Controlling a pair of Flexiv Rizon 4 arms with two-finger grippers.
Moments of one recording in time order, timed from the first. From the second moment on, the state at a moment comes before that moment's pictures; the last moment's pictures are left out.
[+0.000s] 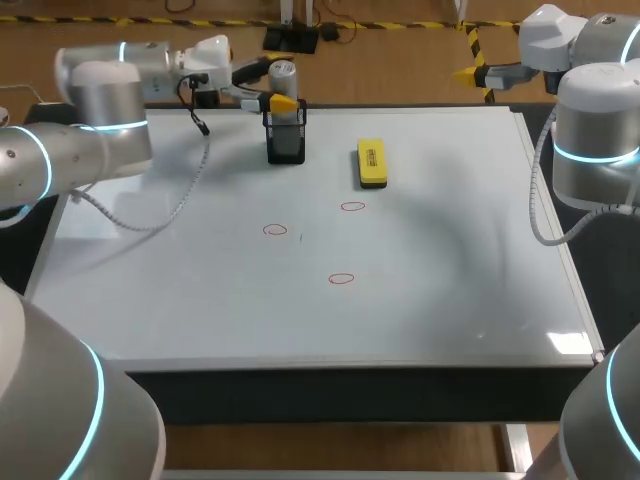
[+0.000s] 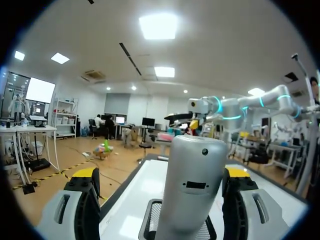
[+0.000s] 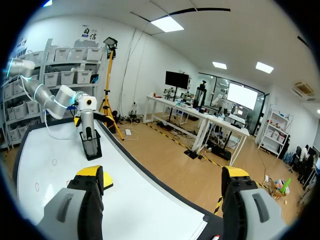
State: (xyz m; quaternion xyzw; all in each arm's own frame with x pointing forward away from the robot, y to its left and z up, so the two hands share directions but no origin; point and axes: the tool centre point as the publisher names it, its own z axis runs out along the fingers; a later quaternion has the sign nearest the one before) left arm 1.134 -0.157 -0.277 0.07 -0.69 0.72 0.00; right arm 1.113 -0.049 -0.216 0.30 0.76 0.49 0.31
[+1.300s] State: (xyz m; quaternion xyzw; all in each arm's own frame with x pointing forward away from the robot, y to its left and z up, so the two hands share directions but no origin) left arm 1.104 -0.158 -0.270 0.05 -0.70 0.71 0.00; right arm 1.113 -0.049 -0.216 0.30 0.76 0.49 0.31
